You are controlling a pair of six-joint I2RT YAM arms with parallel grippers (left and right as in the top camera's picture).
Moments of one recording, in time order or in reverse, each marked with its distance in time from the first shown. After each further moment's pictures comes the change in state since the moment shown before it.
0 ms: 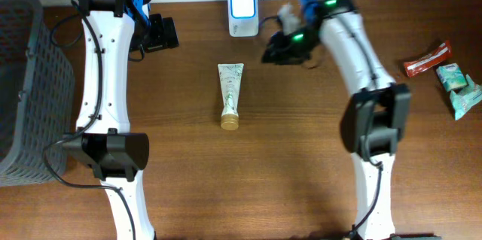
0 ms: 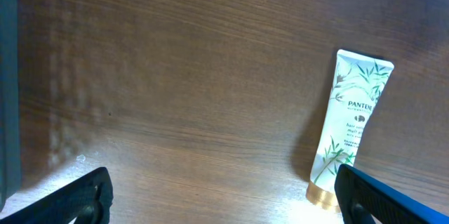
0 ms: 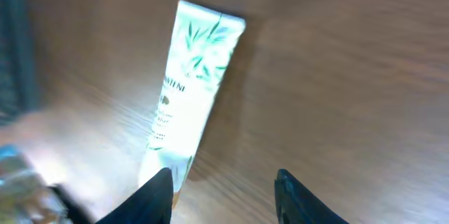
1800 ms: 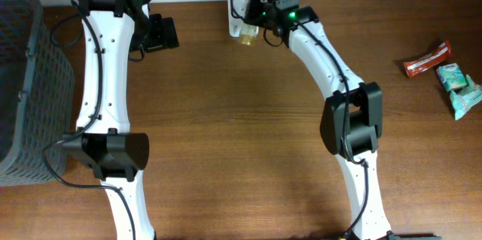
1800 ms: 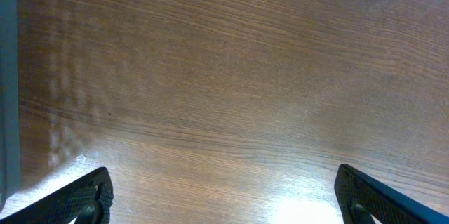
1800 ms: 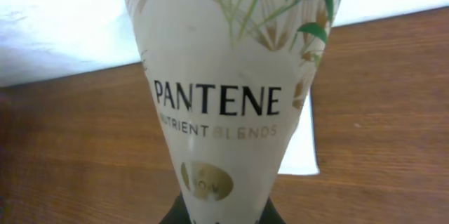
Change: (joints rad) left arm 0.000 0.000 0.000 0.000 0.000 0.000; right arm 0.108 0.075 0.032 0.734 0.418 0.439
